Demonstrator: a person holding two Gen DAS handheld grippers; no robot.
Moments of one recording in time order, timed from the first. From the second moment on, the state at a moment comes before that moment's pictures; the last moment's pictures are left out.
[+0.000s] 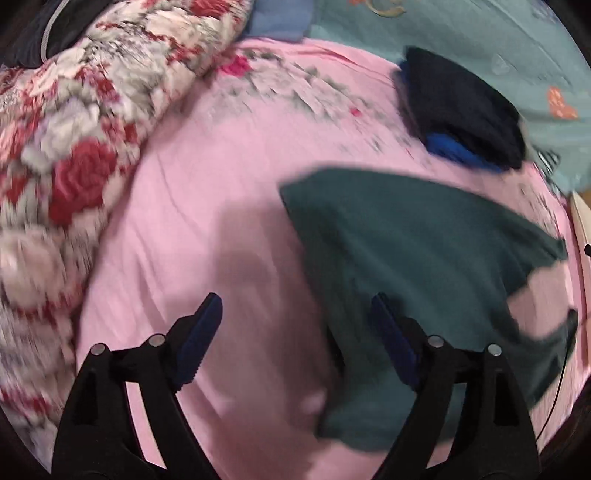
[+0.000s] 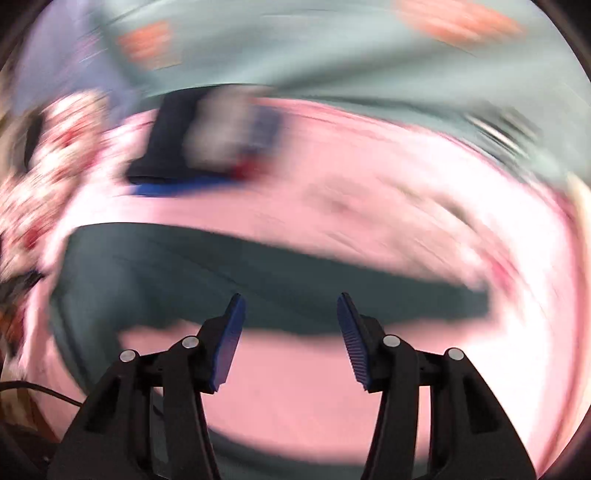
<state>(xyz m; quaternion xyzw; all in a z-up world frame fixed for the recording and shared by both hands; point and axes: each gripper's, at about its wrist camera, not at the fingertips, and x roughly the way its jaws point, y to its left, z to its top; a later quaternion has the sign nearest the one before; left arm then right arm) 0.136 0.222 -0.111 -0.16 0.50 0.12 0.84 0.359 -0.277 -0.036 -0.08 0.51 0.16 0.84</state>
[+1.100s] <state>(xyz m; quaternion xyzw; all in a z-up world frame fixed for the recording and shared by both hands) 0.109 0.140 -0.142 -0.07 0.57 0.14 0.80 0.163 -0.483 -0.086 0.13 0.48 -0.15 0.85</state>
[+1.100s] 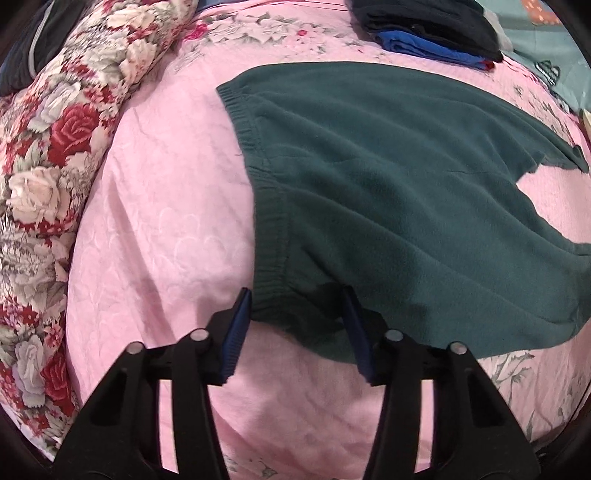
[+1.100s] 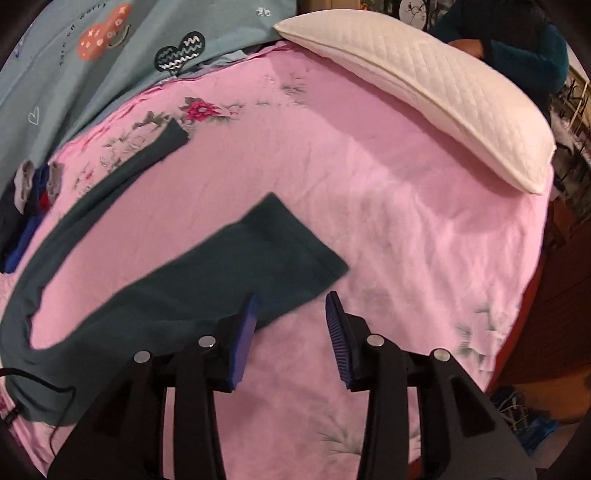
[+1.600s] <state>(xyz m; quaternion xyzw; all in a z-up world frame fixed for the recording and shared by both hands) 0.077 0.155 -0.124 -0.07 0.59 0.30 0.75 0.428 -0.441 -0.100 0.06 0.46 -0.01 0.89</state>
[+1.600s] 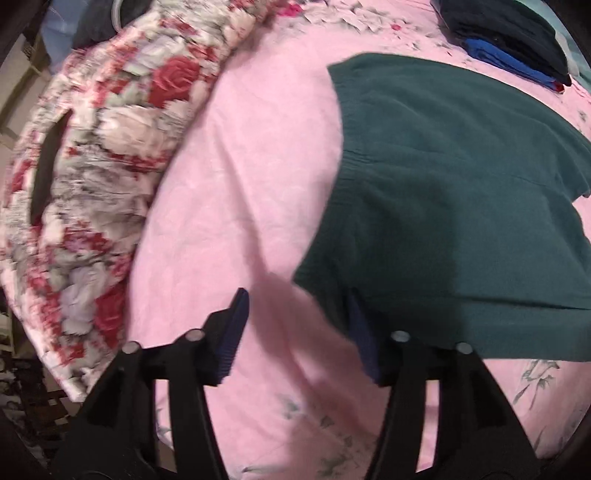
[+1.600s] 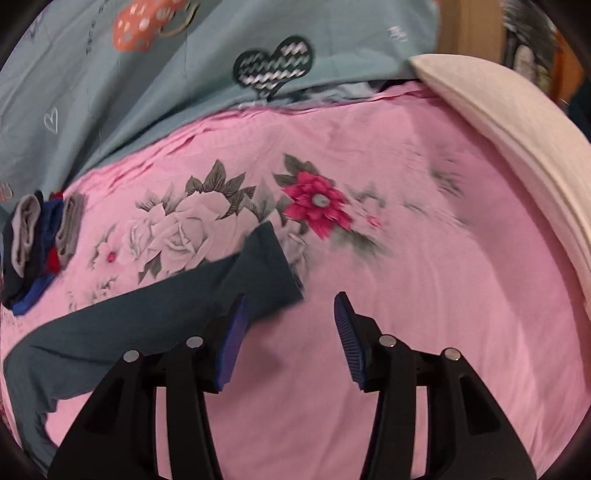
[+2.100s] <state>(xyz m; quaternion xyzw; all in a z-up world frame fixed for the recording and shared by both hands) 0.061 0.106 -0.077 -0.08 0.58 0.37 0.72 0.486 -0.440 -0.069 0.07 0.46 0.11 0.88</state>
